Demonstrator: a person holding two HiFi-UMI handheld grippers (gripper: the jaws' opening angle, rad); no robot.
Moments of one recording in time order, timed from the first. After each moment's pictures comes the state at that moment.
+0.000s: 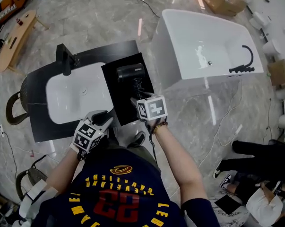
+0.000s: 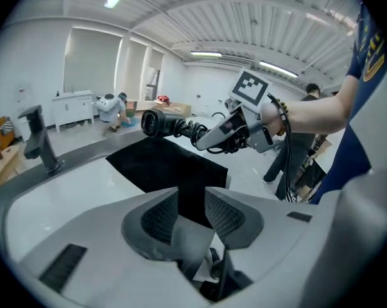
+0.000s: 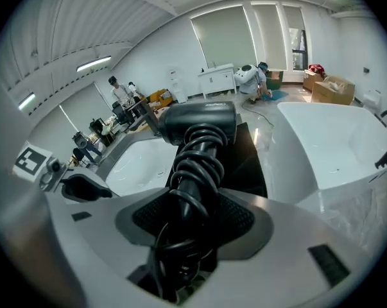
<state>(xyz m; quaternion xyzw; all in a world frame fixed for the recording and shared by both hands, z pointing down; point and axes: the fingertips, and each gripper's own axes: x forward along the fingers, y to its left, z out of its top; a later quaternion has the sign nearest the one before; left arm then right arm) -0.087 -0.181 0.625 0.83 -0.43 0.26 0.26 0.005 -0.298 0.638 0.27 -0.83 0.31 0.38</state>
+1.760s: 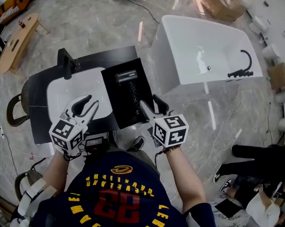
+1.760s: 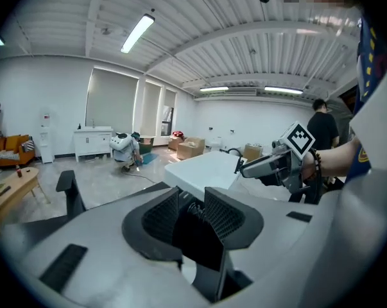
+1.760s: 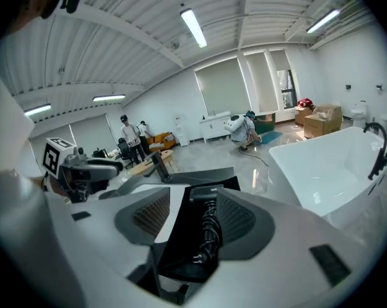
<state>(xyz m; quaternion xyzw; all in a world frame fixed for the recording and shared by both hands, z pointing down) -0.143 -0.238 0.478 0.83 -0.52 0.14 0.16 0.042 -0.303 0.508 0.34 -0.89 0.23 0.20</state>
